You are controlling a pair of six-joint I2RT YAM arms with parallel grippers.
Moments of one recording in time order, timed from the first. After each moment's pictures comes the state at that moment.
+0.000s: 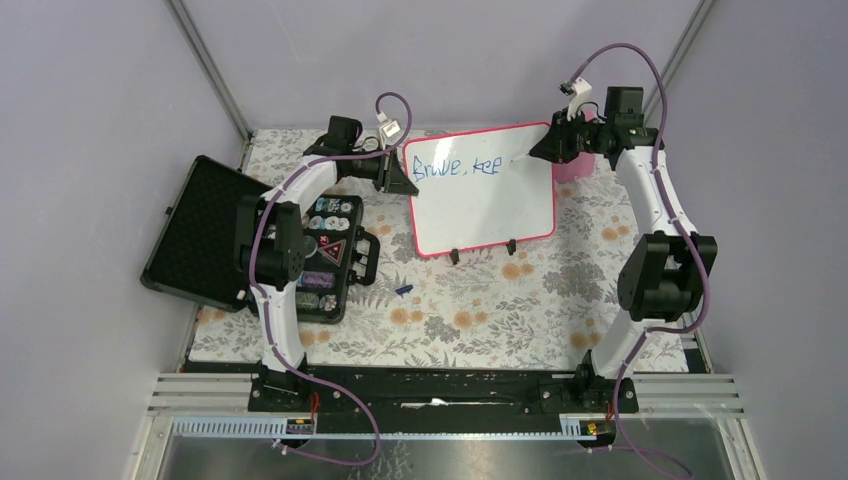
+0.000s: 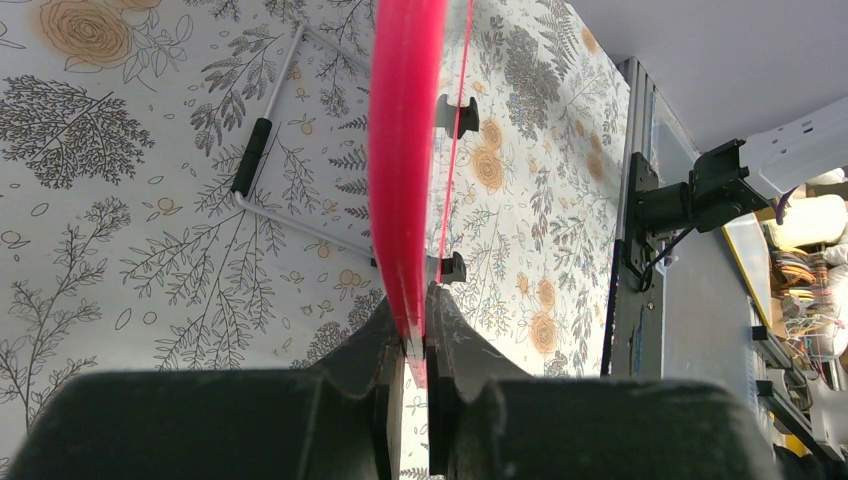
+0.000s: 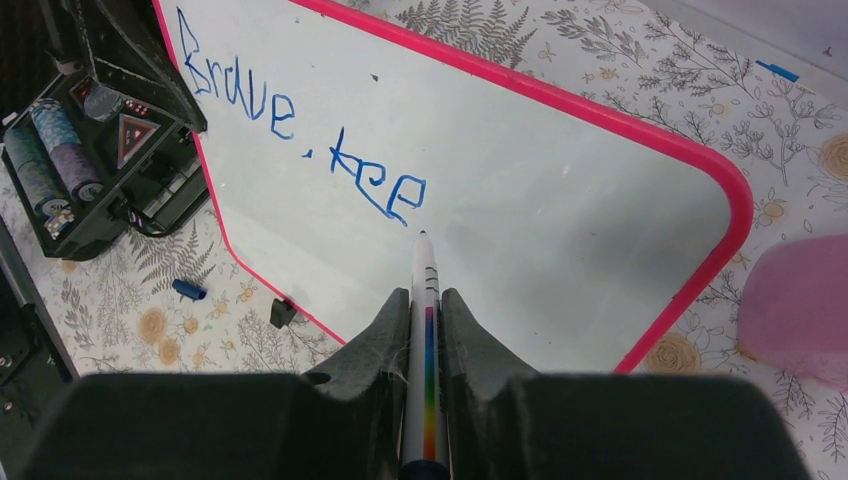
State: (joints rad) left arm -0.21 2.08 1.68 -0.43 1.15 0.08; right arm -0.04 1.79 1.68 -0.59 -0.83 -0.24
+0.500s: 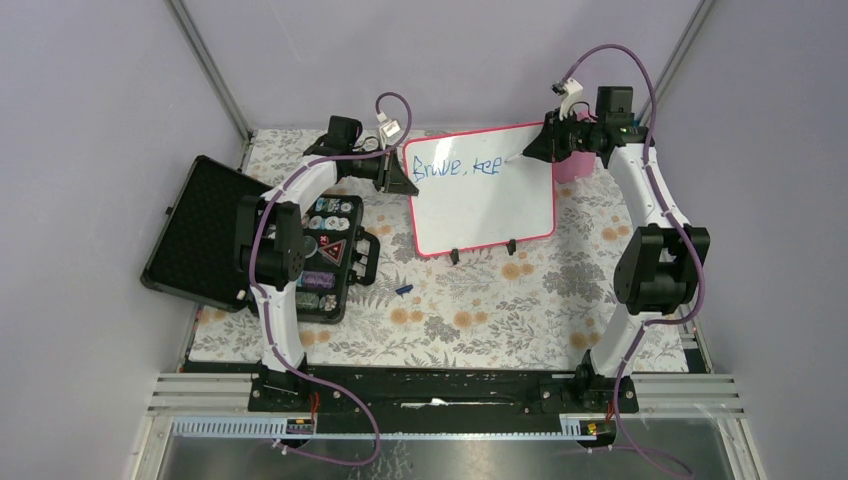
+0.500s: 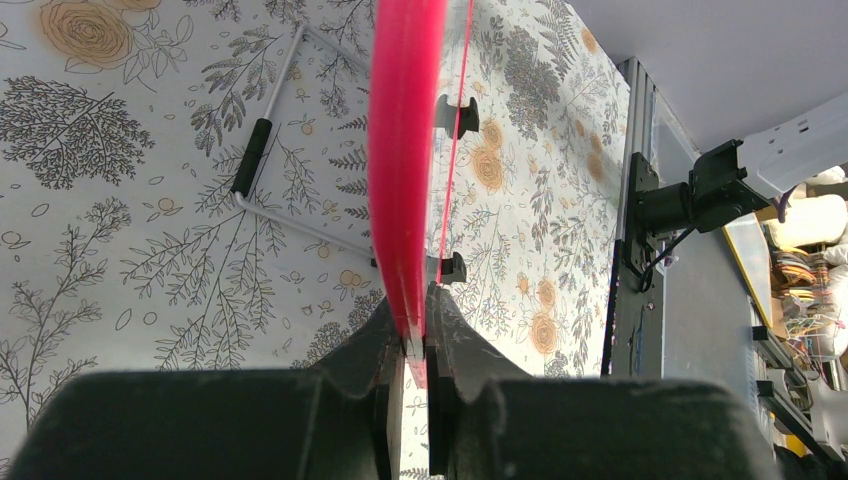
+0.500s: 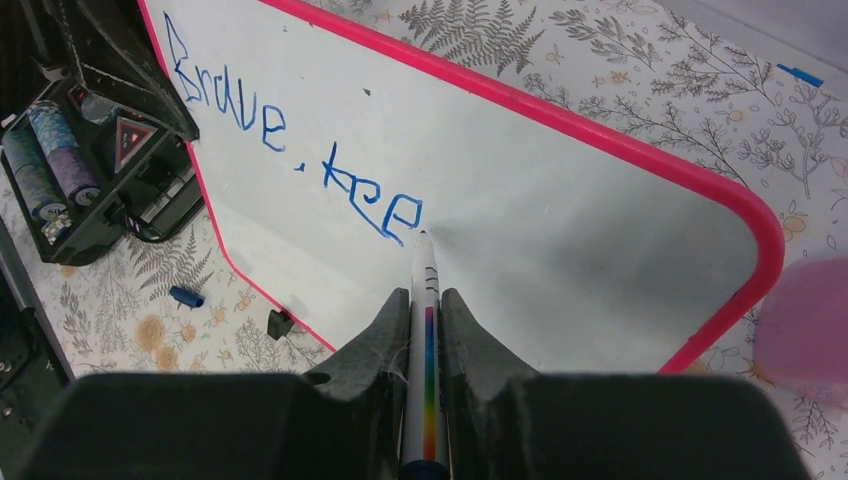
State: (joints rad) left arm -0.21 2.08 1.67 -0.43 1.15 0.08; right arm -0.02 1.84 1.70 -0.57 -0.83 -0.22
